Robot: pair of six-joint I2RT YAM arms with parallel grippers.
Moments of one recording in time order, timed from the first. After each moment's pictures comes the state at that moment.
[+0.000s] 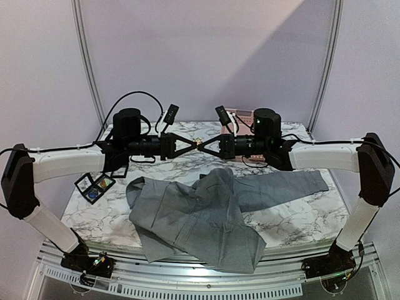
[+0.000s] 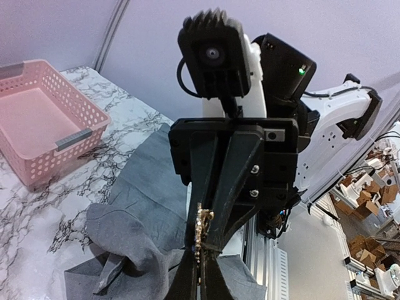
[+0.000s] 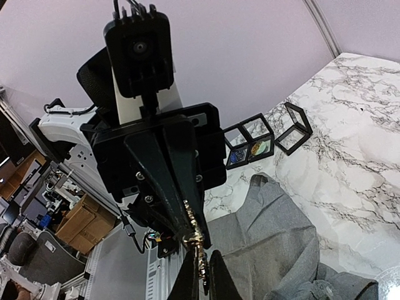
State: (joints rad) left arm -0.64 1.51 0.99 0.34 0.75 -0.41; right arm 0.72 1.73 1.16 0.46 -0.76 0.61
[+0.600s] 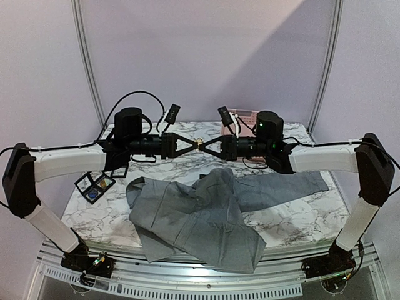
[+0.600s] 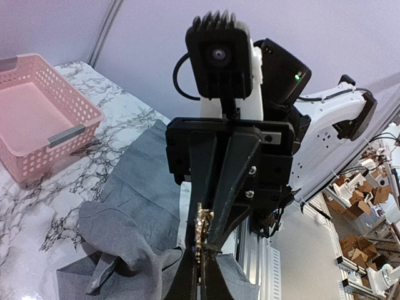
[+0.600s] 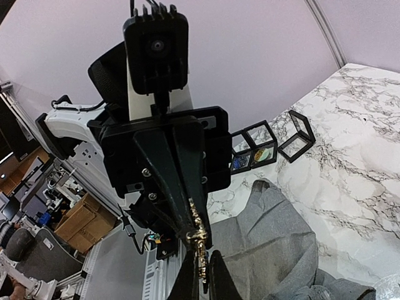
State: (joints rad) left arm -0.64 1.53 1.01 0.33 0.77 -0.43; right arm 0.72 1.73 1.11 0.56 -0.78 0.62
